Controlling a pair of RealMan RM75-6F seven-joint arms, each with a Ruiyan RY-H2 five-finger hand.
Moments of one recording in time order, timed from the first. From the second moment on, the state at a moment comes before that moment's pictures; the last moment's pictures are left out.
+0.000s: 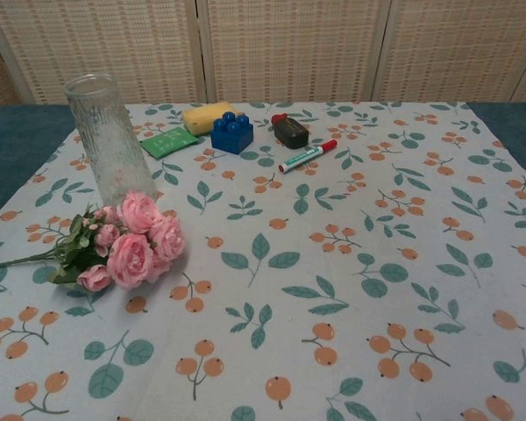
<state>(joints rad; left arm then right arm) -0.10 -1.26 0.02 -1.38 1.69 1.61 -0.02 0.00 -1.03 -0.11 -1.78 -1.70 1.45 -0.16</state>
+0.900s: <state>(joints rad) -0.41 -1.35 -0.06 -1.56 1.48 1.04 0.05 0.02 -1.01 -0.10 -1.79 -1.67 1.42 -0.13</state>
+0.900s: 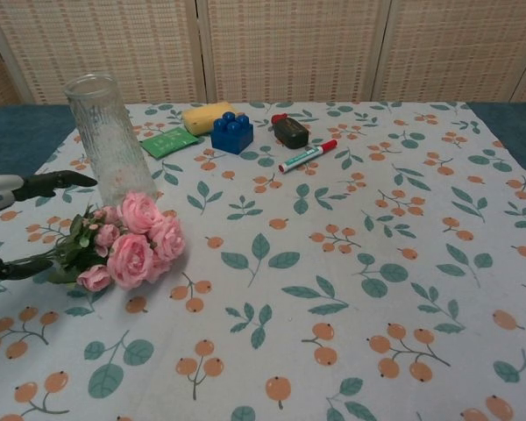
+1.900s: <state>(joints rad) -0.52 -1.60 -0.09 -1.38 1.38 1.09 0.12 0.02 -1.00 -0.10 -1.79 -1.66 1.41 -0.11</state>
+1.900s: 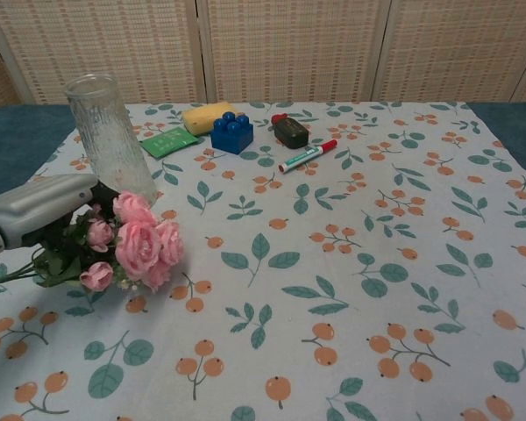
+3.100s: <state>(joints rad) -0.81 -1.57 -0.62 -1.16 1.29 1.36 -0.73 0.05 -1.02 -0.09 -1.79 -1.58 1.34 -0.14</state>
